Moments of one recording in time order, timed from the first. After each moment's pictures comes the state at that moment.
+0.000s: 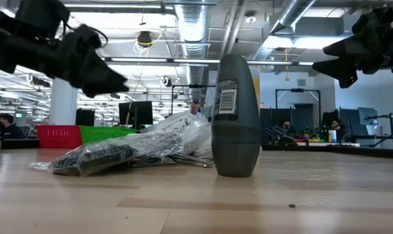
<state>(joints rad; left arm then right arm) 0.03 0.93 0.11 0.57 -0.21 -0.17 0.12 0.00 0.06 -0.07 0.28 0.18</state>
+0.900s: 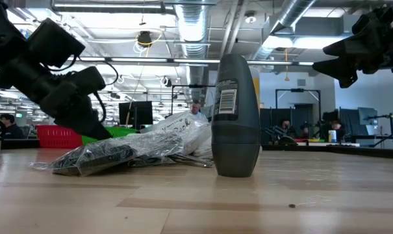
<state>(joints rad) -0.03 1.28 0.11 0.55 -0.22 -0.28 0.12 0.00 0.06 -0.08 0.28 0.18</state>
